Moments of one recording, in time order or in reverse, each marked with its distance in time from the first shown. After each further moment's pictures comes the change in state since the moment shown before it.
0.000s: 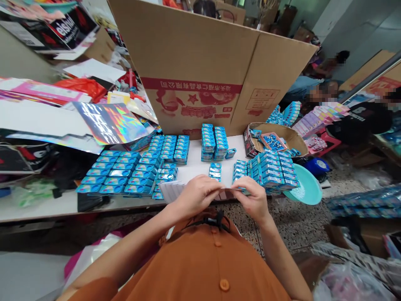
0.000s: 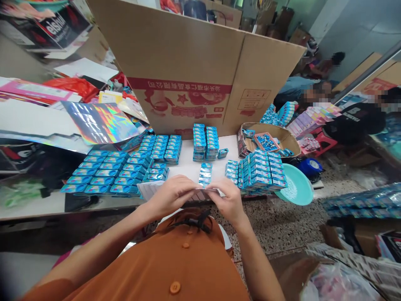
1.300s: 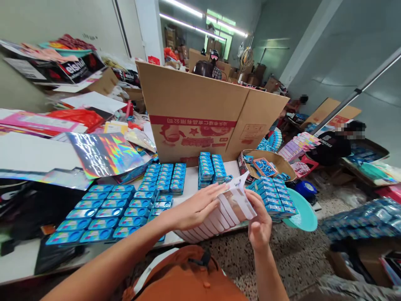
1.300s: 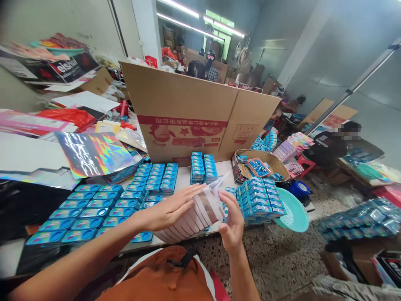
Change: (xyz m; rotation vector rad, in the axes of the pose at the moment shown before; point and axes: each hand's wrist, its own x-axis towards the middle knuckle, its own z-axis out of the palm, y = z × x) left_hand 0.018 -0.052 -0.079 -0.106 -0.199 0.107; right_hand 0.039 -0.024 0.043 0.152 0.385 -0.071
